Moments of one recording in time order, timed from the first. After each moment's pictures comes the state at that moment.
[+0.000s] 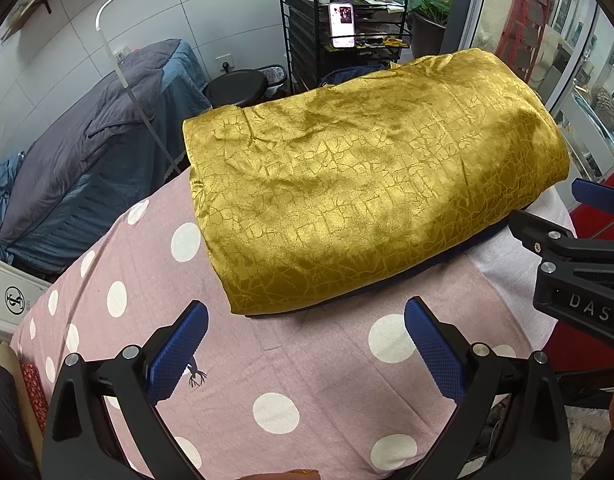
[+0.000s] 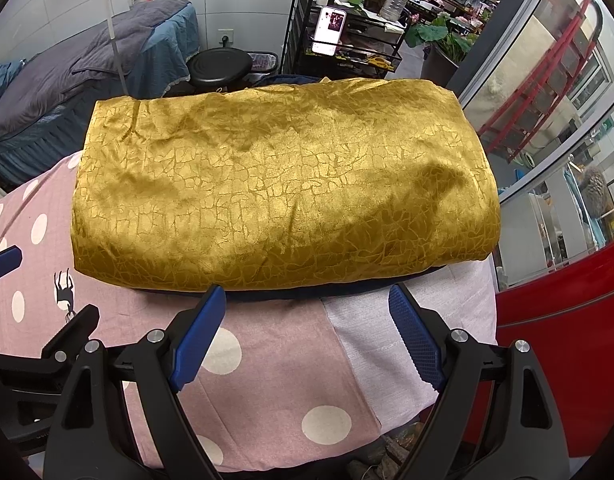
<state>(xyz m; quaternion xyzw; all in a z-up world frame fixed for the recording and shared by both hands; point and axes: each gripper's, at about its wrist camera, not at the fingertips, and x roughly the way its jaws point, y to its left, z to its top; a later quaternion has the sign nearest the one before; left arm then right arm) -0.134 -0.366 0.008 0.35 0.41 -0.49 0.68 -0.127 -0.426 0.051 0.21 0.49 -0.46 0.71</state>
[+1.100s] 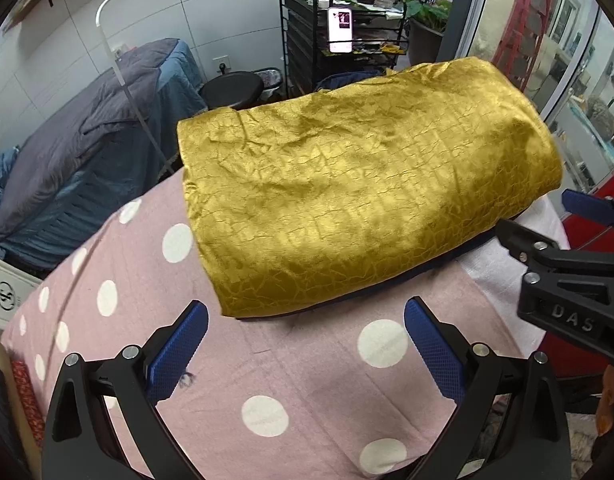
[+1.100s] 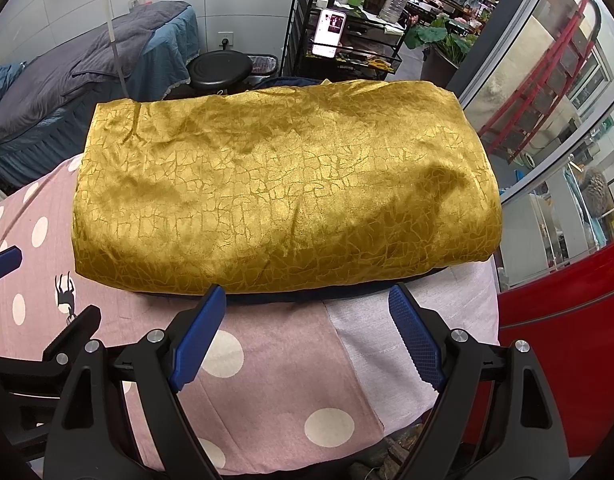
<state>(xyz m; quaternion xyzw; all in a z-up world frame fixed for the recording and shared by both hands) -0.135 -0.366 0.010 0.33 0.42 -0.51 0.68 -0.126 -0.429 0.052 0.21 0.49 -0.46 0.71</state>
